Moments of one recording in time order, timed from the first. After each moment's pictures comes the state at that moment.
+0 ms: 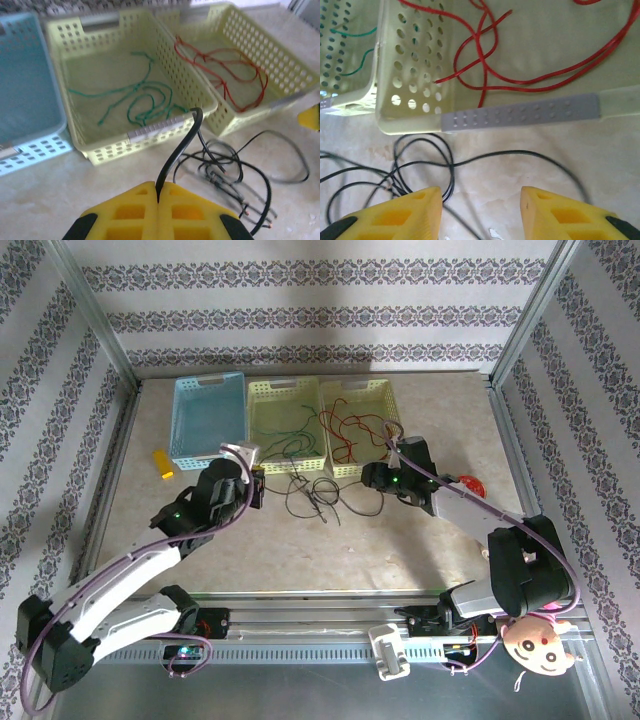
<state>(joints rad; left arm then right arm) -0.63 0.95 0.78 -0.32 -0.26 -0.25 0.33 1.41 0.74 -0.12 -0.26 0.53</state>
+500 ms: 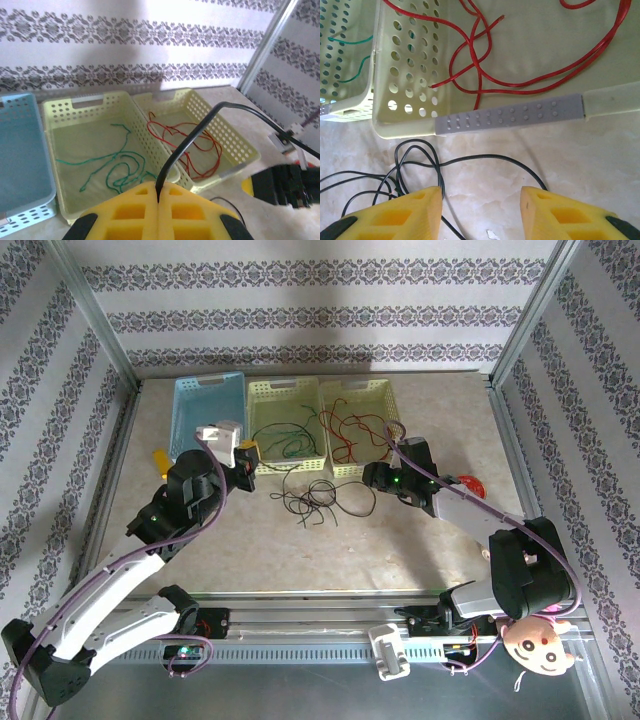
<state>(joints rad) -0.58 0.88 0.87 -0.23 -0.18 -0.25 0.32 1.40 0.73 -0.11 -0.25 0.55</state>
